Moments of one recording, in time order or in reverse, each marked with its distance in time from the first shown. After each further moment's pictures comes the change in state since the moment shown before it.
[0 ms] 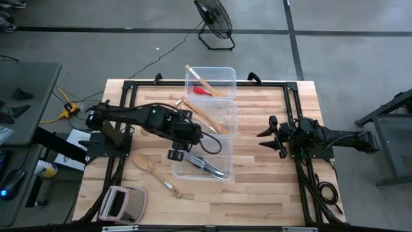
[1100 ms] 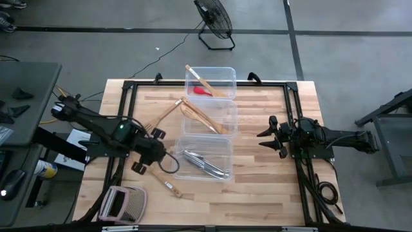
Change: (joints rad) left arm -0.194 -0.513 -0.808 0.306 0.171 0.019; right arm 0.000 0.000 0.000 0.000 0.000 0.000
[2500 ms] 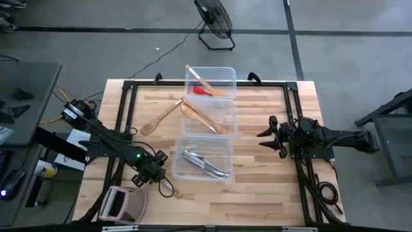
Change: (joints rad) left arm -0.187 0.207 -0.501 0.559 0.038 0.079; right arm 0.000 0.000 0.000 0.000 0.000 0.000
